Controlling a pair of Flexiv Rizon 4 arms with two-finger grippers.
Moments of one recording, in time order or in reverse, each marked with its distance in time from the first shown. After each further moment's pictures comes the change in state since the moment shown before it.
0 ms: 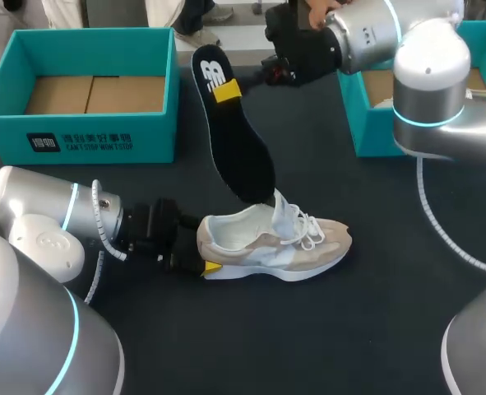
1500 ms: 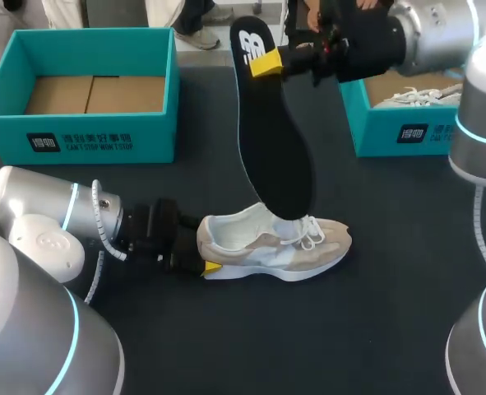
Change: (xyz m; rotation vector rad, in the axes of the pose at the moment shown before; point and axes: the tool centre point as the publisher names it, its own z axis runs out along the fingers) left arm 0.000 0.000 0.000 0.000 0.000 0.000; right arm 0.121 0.022 -0.040 -0.167 0.005 0.475
